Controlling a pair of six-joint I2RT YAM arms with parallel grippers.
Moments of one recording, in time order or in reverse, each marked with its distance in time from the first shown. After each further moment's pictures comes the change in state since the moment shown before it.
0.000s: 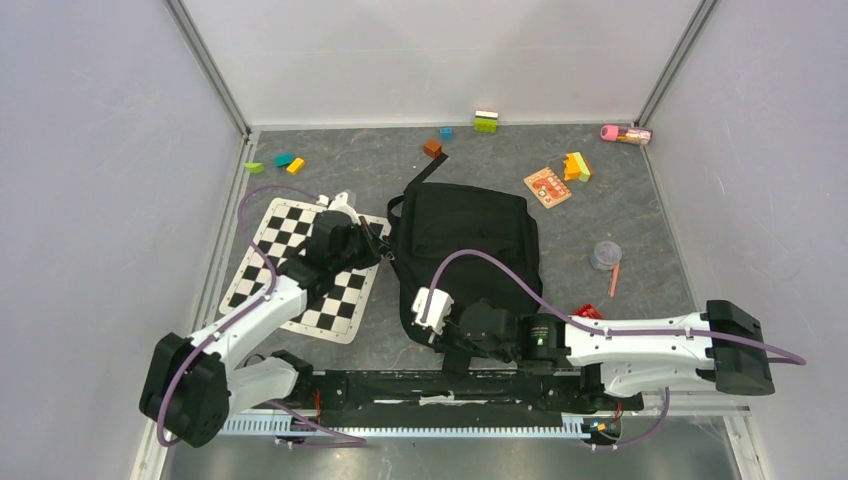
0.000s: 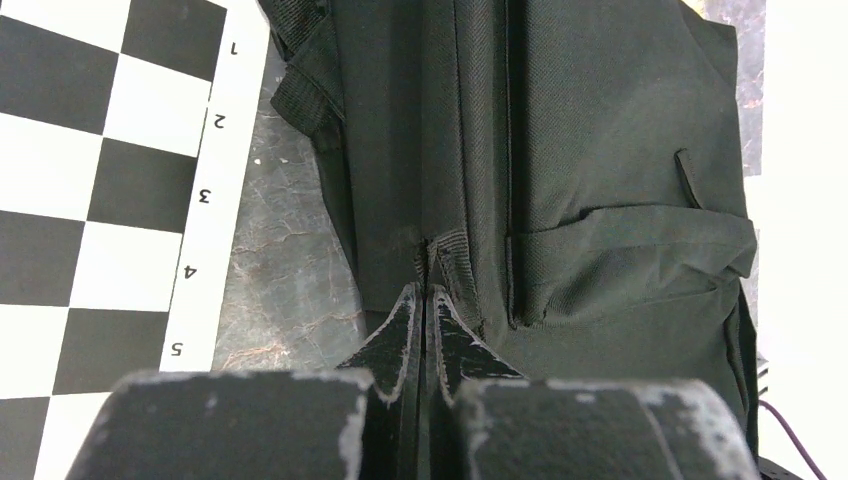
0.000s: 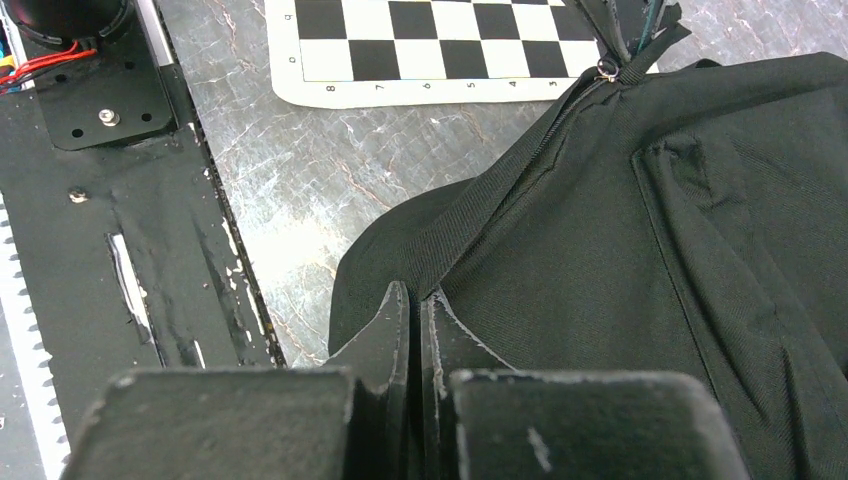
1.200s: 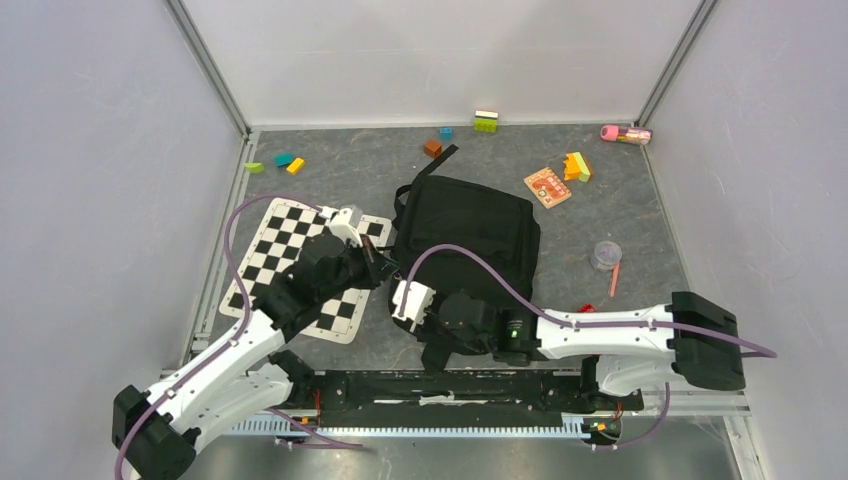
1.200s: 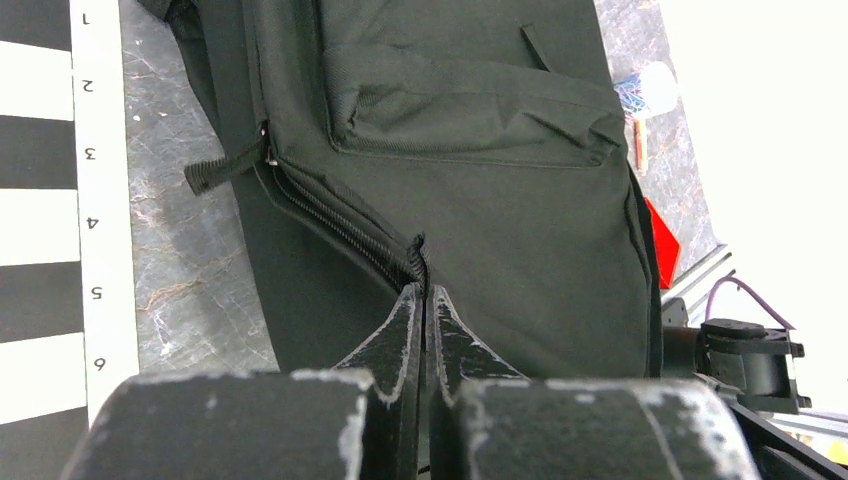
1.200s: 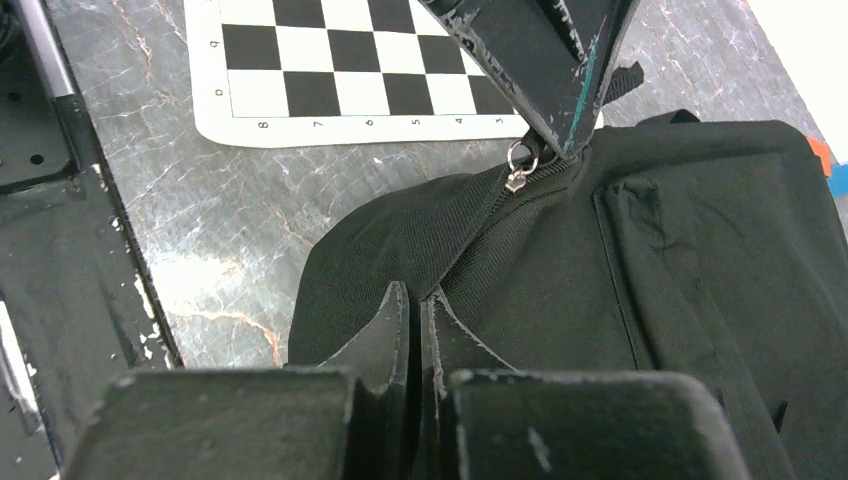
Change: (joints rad) left arm -0.180 -0.303 -0.018 -0.154 -0.005 0.056; right arm -0.049 0.190 0.071 0.137 0.048 -0.126
